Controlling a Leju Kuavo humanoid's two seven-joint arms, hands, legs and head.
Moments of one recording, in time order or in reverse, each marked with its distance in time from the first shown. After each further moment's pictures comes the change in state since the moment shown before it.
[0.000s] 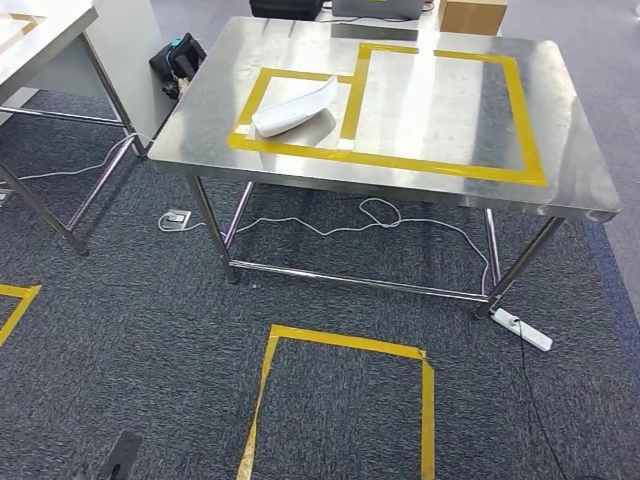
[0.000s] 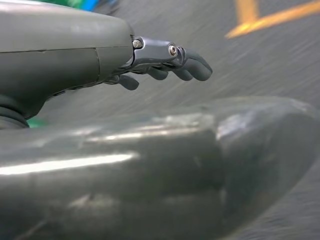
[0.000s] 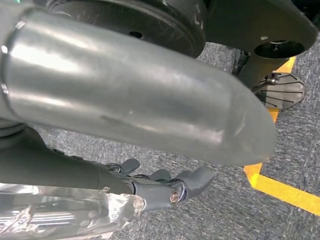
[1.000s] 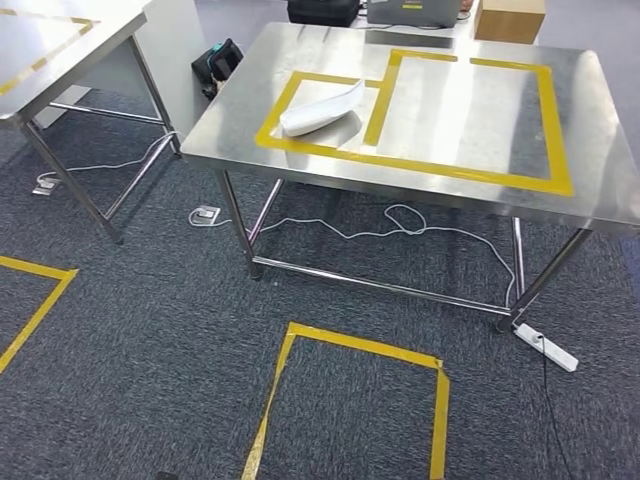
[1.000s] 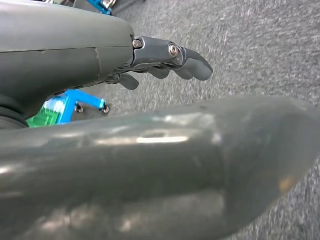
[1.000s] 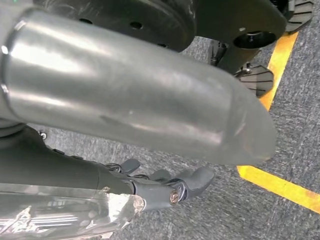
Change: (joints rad) left arm 0.035 -0.157 0.092 0.061 0.034 -0.088 0.165; right arm 0.000 0.005 -0.018 0.000 -0.004 -0.034 -0.007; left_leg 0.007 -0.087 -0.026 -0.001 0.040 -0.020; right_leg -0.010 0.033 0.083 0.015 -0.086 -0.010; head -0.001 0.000
